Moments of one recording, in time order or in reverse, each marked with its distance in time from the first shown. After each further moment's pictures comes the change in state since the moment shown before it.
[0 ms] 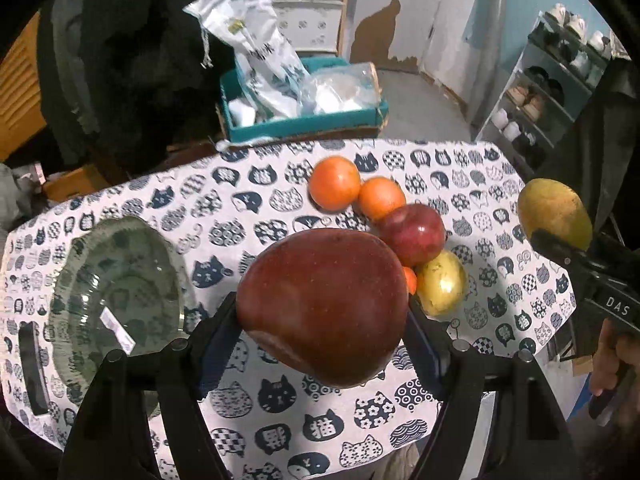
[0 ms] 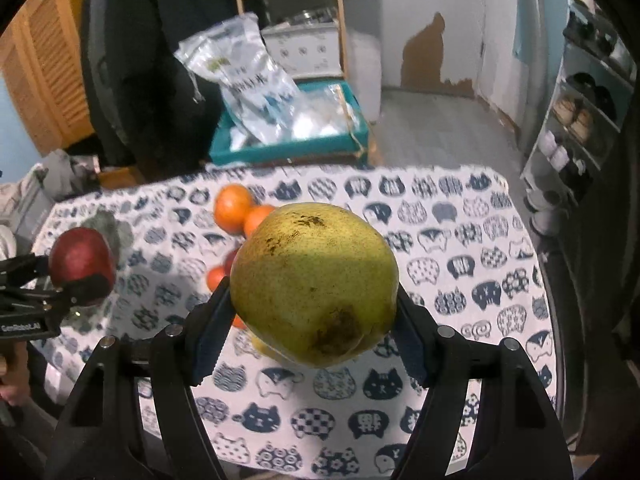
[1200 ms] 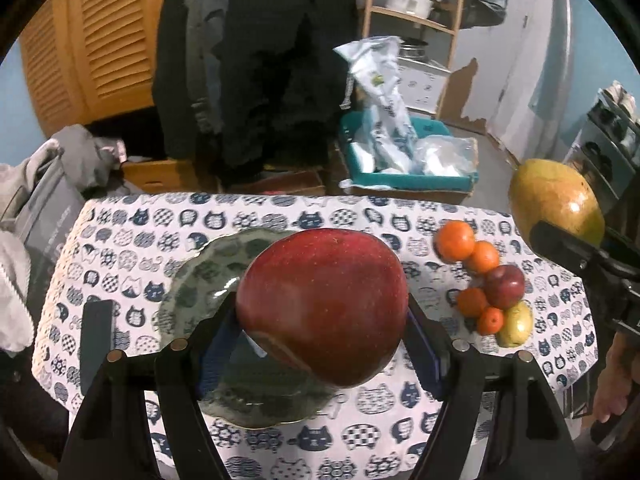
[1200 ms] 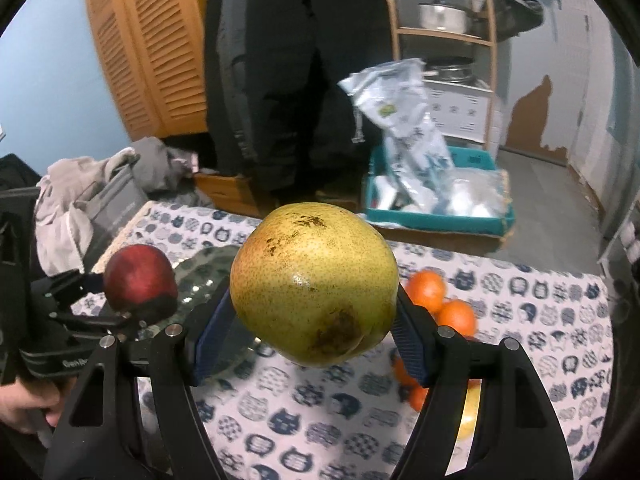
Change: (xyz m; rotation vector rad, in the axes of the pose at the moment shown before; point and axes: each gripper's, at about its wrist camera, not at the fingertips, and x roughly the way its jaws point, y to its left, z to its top) left arm -0.070 0.141 -0.018 -0.200 -0.140 0.163; right arm 0.010 0.190 0.062 -0.198 -0.068 0.270
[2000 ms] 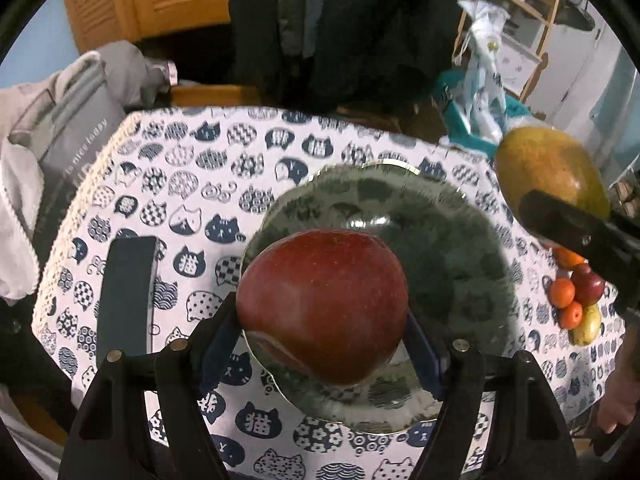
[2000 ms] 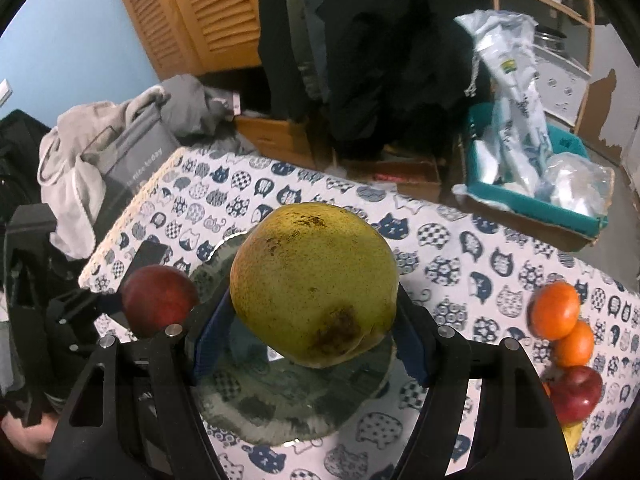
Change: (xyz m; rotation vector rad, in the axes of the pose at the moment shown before) left arm 0.070 0.116 -0.031 -0.147 0.180 0.100; right arm 0.136 0.100 0.011 -0.062 0.203 0.117
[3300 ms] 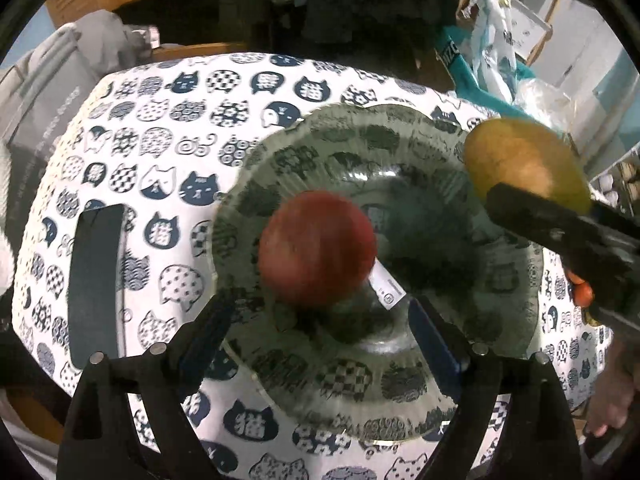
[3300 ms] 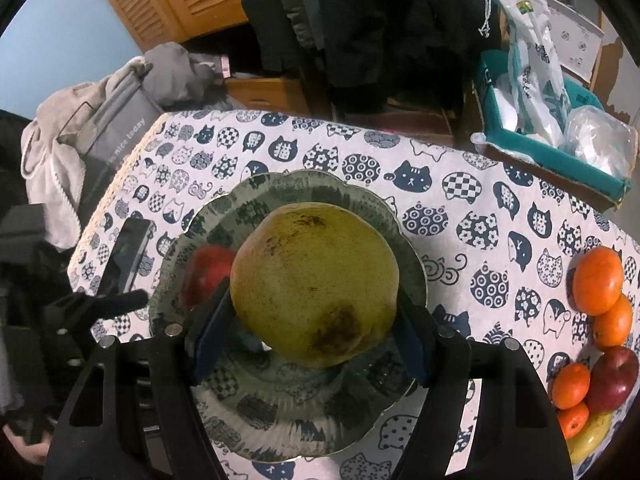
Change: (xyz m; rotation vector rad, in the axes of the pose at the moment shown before) left arm 0.035 0.000 -0.007 0.001 0.134 -0.029; right arm 0.055 -0.007 -0.013 0.069 0.132 0.016
